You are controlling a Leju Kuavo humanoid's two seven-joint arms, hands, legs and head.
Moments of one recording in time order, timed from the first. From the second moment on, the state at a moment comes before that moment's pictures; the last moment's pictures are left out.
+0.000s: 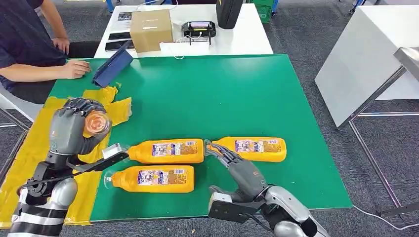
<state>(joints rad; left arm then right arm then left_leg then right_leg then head) -0.23 0.22 -0.15 -1.60 -1.27 0.41 -0.16 -0.08 -0.31 0.69 -1.84 0.59 0.10 0.18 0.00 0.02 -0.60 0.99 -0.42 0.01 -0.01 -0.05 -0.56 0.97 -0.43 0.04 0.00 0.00</state>
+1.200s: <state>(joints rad) -0.54 0.37 -0.46 -0.87 -1.35 0.13 -0.10 -0.14 -0.32 0.74 -1.84 0.54 0.16 0.19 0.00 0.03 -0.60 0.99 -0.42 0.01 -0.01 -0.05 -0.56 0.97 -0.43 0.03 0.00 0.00</state>
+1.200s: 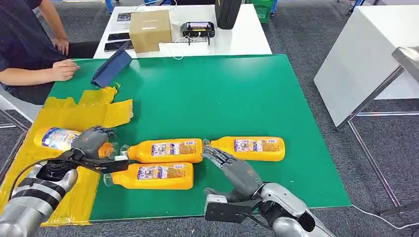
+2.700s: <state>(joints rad) -0.39 0.00 -0.07 -1.42 -0.18 -0.05 -0.23 -0.51 0.08 0.82 -1.21 0.62 0.21 0.25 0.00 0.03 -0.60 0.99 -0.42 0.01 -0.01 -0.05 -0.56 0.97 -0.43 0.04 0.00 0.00</state>
